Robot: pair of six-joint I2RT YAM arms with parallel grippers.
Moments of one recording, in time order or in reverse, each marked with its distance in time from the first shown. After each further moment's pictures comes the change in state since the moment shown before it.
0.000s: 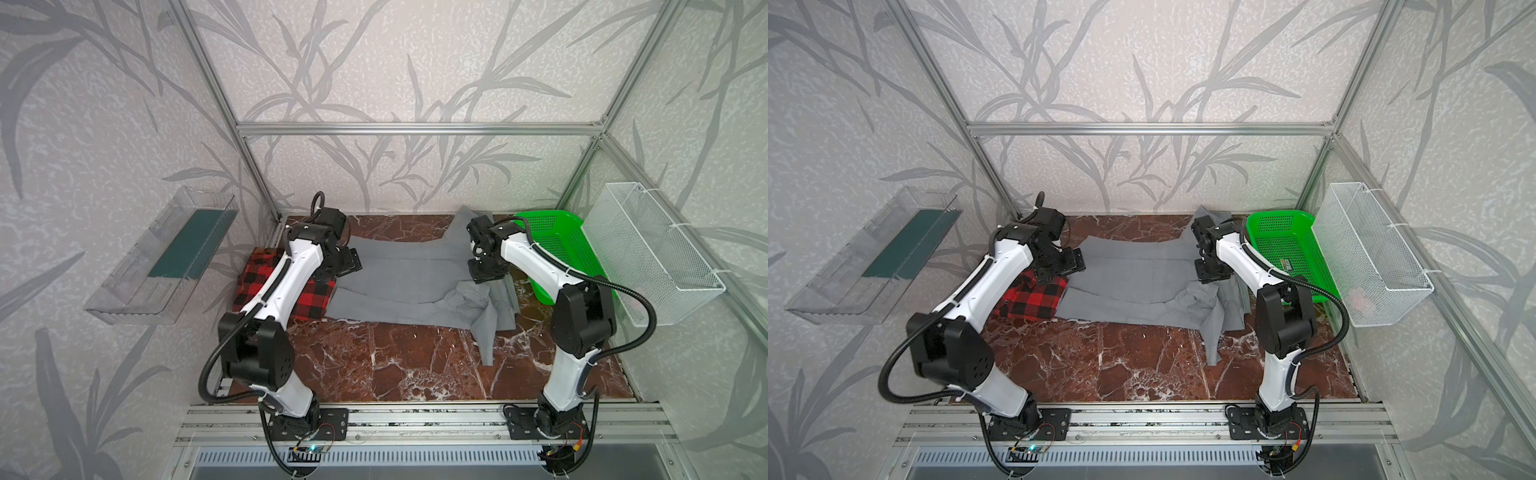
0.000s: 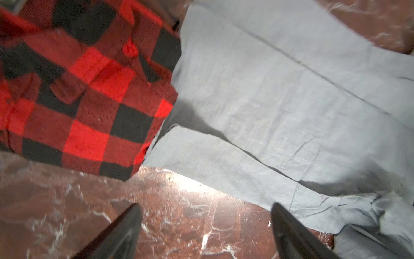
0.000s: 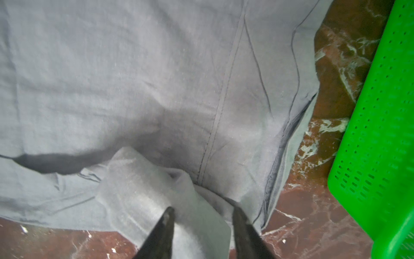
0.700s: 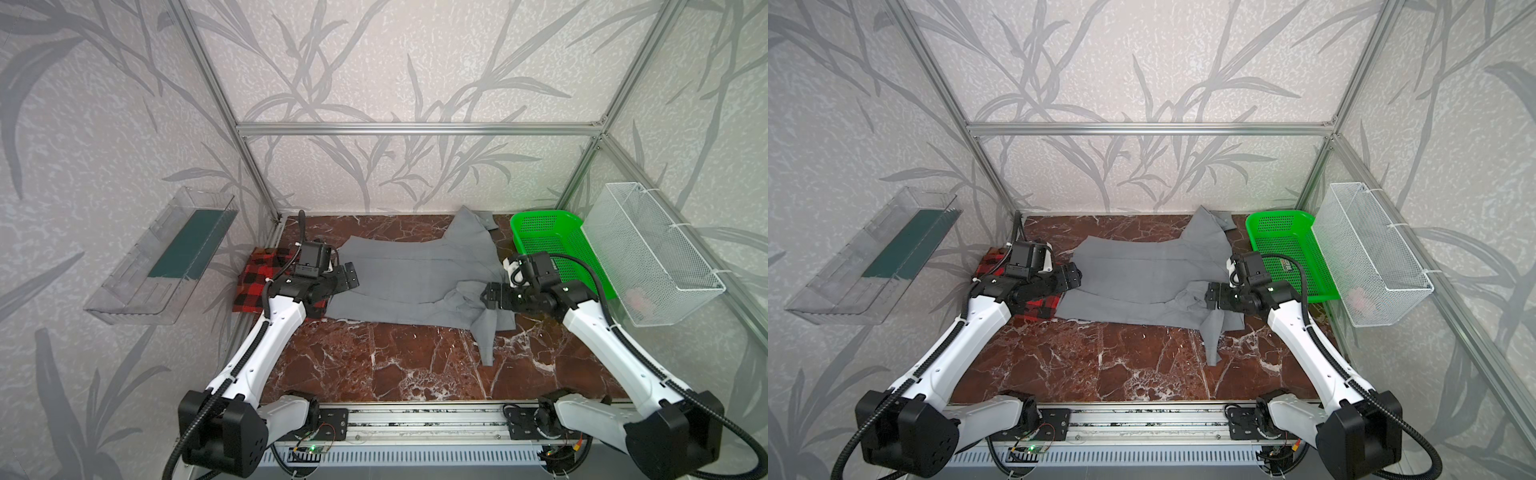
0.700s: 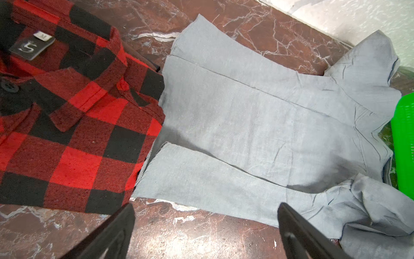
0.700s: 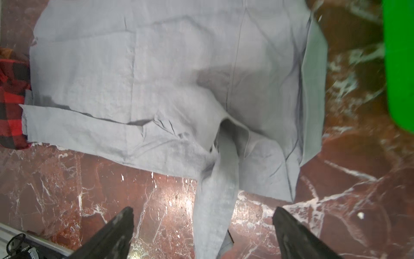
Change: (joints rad) left arm -0.003 -0.365 -0.449 0.420 0.002 0.100; right arm -0.043 -0.756 -0.699 0.291 -0.284 0.205
